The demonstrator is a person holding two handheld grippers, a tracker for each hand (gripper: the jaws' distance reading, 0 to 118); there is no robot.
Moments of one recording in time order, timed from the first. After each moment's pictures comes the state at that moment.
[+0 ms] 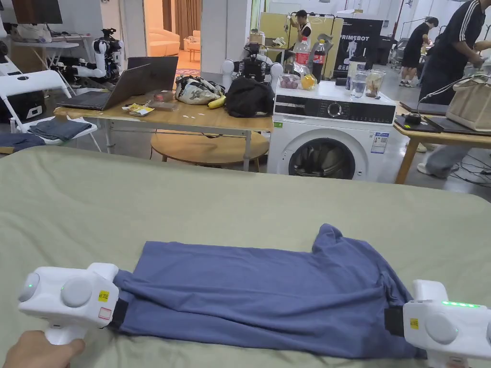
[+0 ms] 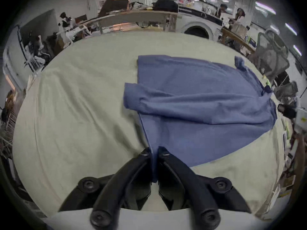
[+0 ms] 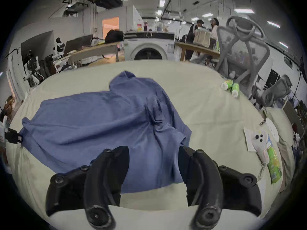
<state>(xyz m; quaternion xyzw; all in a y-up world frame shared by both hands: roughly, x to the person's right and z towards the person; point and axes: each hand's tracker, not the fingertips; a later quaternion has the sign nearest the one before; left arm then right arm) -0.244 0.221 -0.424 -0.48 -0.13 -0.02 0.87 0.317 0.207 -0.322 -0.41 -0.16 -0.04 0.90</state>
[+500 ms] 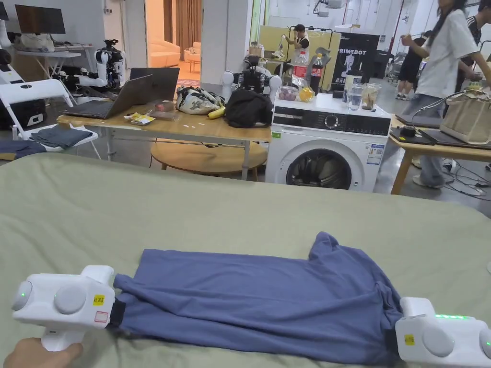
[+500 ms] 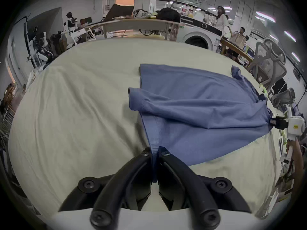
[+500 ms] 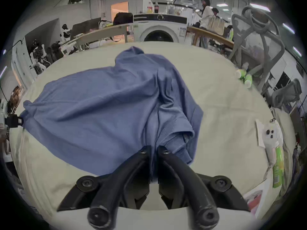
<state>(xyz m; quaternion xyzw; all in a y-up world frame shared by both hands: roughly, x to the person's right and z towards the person) -0.251 0.235 -0.407 -0.45 -0.13 0.00 0.88 0.306 0.210 -0.299 -0.42 -0.10 -0.03 0.90</state>
